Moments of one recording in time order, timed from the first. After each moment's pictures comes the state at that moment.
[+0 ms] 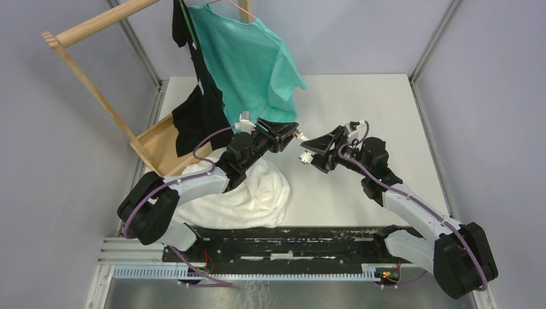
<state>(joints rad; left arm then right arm) -0.73 1.47 0.72 0.77 -0.02 -1.51 0.41 1.06 0.50 0.44 -0.55 1.44</state>
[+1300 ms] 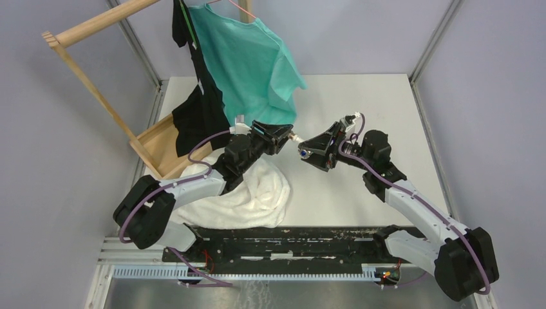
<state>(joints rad) -0.72 1.43 0.68 0.71 -0.08 -1.51 0.41 1.03 0.61 0.31 -0.67 1.39</state>
